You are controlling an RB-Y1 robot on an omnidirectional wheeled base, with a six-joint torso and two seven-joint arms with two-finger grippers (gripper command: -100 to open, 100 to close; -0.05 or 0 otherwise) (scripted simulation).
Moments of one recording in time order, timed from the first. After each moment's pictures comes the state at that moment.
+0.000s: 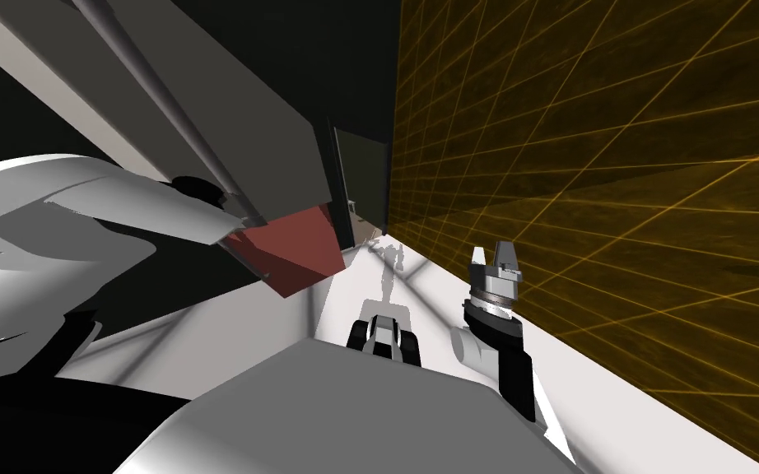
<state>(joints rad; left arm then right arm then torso) 0.14 1.39 0.70 -2.37 0.20 1.90 0.11 0.47 0.05 0.00 -2.33 0.06 -0.50 0.16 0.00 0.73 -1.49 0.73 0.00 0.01</state>
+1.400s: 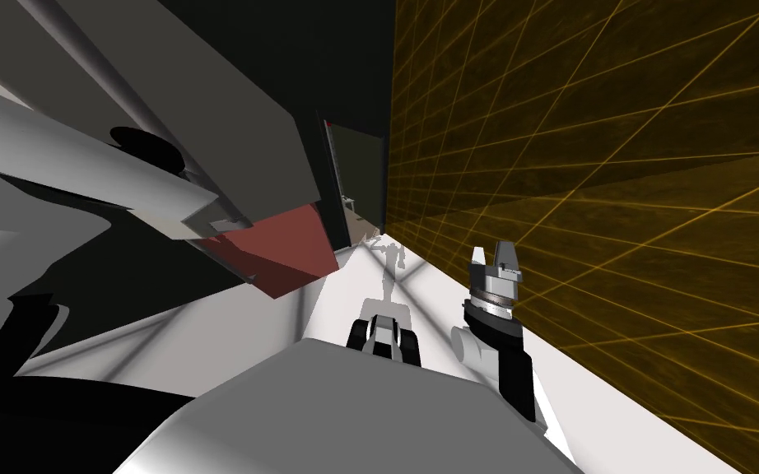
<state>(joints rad) 0.11 1.51 0.81 -2.27 0.26 1.99 0.06 0.47 0.04 0.00 -2.33 0.06 -0.50 0.16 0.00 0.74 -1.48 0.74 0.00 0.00</state>
